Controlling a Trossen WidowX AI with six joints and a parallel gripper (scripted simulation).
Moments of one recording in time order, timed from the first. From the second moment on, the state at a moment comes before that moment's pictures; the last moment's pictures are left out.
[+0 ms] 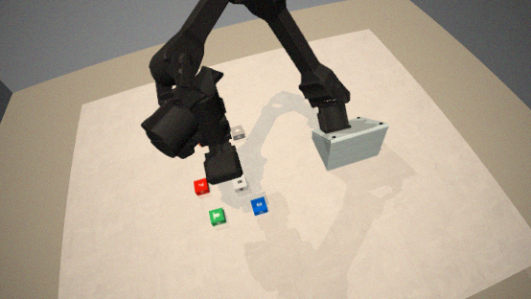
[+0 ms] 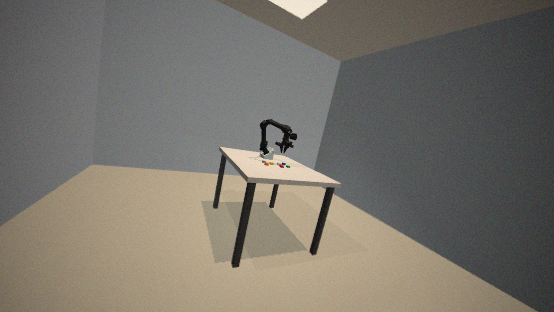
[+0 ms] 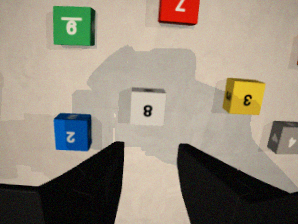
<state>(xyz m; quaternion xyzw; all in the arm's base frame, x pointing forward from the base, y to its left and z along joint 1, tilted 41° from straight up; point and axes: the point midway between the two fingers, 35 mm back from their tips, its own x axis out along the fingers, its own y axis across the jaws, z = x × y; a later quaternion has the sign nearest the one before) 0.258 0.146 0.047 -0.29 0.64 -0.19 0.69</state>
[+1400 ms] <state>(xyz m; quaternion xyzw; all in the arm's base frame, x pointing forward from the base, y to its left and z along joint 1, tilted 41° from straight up) 0.317 0.142 -0.076 -0.29 0.64 -0.19 0.69</state>
